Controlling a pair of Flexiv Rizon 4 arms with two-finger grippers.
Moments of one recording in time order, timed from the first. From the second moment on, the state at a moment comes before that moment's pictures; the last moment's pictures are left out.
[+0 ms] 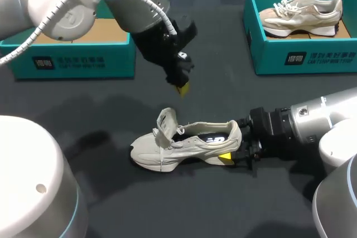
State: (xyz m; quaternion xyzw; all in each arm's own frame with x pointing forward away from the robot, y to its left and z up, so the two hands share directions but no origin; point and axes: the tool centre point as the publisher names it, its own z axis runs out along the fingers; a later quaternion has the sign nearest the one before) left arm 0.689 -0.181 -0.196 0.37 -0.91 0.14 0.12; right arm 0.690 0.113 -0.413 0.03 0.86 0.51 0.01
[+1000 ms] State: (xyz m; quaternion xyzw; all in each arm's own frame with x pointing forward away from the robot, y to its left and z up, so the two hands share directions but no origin) left arm 0.667 -0.223 -0.269 0.11 -0.98 0.12 0.06; right arm 0.690 0.113 -0.413 0.03 0.86 0.51 0.01
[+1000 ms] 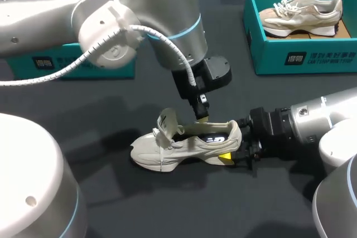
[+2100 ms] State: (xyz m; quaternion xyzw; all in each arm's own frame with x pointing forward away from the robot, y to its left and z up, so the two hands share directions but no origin) left arm 0.667 -0.238 -0.325 0.07 -0.99 0.09 0.07; right arm 0.690 0.113 -0.413 0.03 0.86 0.51 0.01
